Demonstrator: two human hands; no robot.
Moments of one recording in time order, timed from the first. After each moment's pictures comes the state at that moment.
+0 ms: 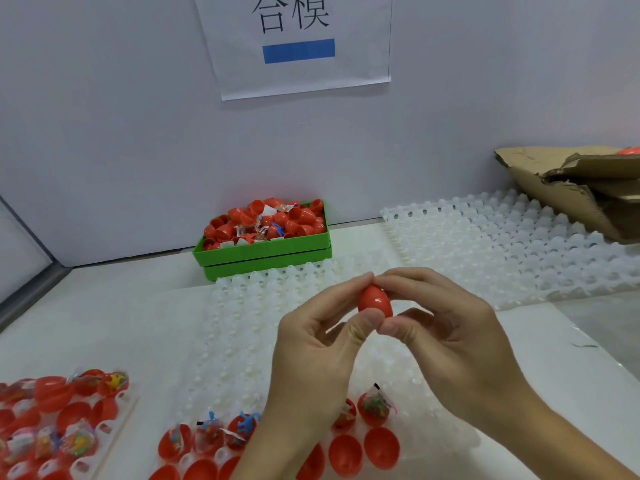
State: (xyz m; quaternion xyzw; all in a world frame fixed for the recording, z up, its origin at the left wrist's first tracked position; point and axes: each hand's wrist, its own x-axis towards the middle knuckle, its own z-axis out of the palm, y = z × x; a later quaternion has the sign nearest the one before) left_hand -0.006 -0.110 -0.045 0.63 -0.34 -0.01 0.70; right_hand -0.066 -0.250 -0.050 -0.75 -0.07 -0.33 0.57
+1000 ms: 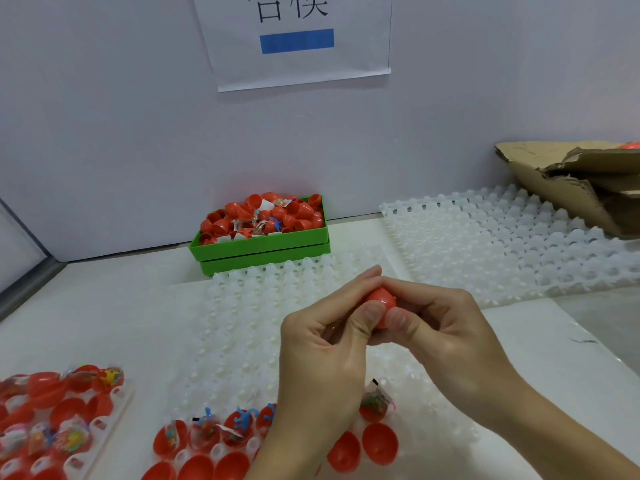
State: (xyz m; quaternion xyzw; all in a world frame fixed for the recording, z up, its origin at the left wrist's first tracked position) left_hand -0.018 -0.119 -0.043 0.63 -0.31 0.03 0.71; right_hand -0.066 -0.243 -0.044 -0.65 -0.05 -0.21 0.73
